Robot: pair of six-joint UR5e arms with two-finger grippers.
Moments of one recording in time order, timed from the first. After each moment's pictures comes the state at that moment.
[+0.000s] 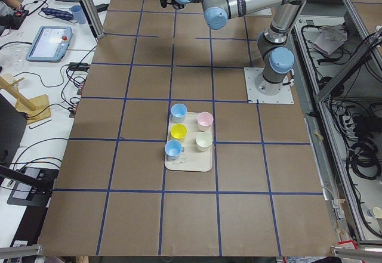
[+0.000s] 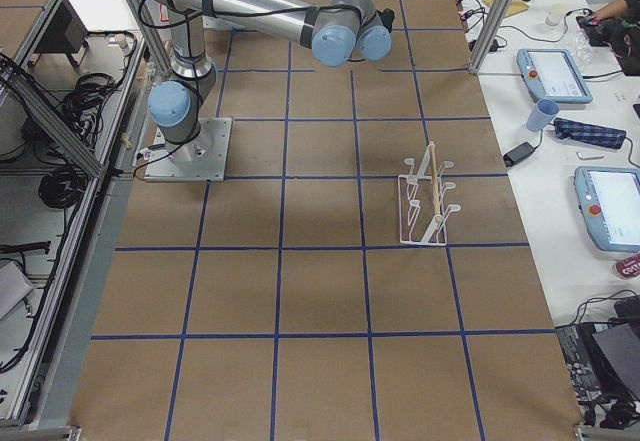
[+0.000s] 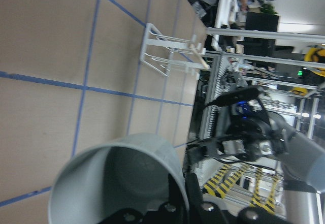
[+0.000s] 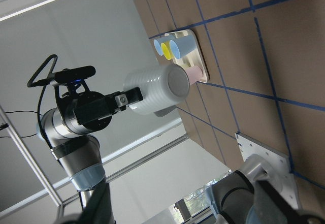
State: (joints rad) left arm -1.42 -1.55 -1.82 -1.30 0.73 -0.12; right arm 1.30 -1.39 1.49 -0.78 -0.56 -0.55
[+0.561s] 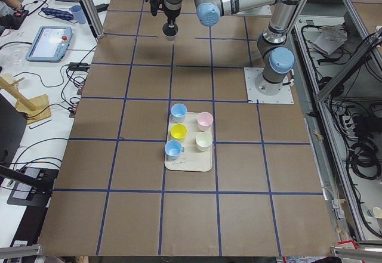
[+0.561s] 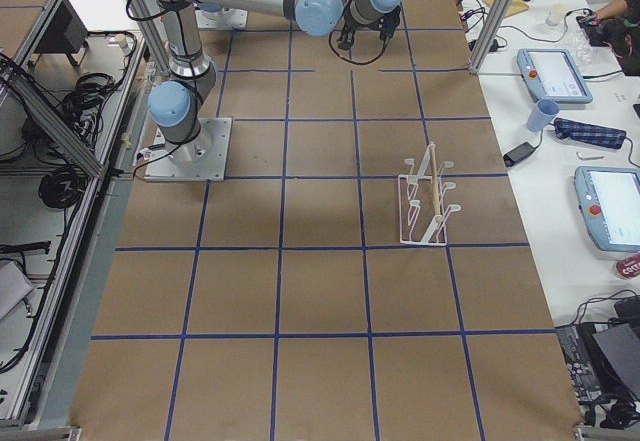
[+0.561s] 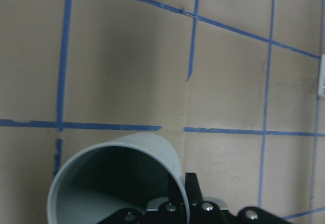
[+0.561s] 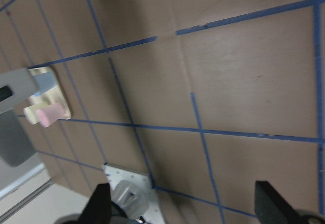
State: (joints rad) left arm -1.41 -1.61 -1.74 -1.27 1.32 0.19; right arm 1.31 -1.46 1.46 -1.17 -1.05 -0.16
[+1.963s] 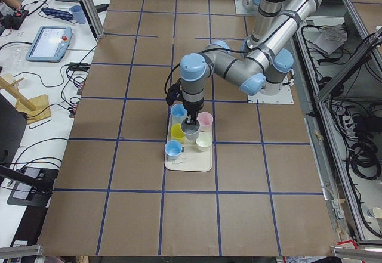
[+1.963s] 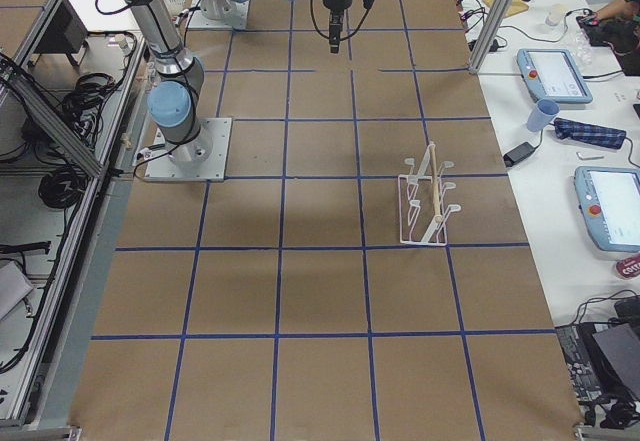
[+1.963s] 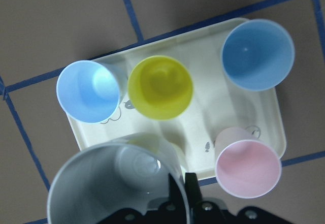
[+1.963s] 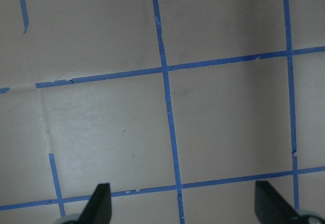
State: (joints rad) left arm -0.66 -1.72 -1.75 -1.19 1.67 1.28; right arm 1.55 -1.64 1.65 -1.61 -1.57 0.10
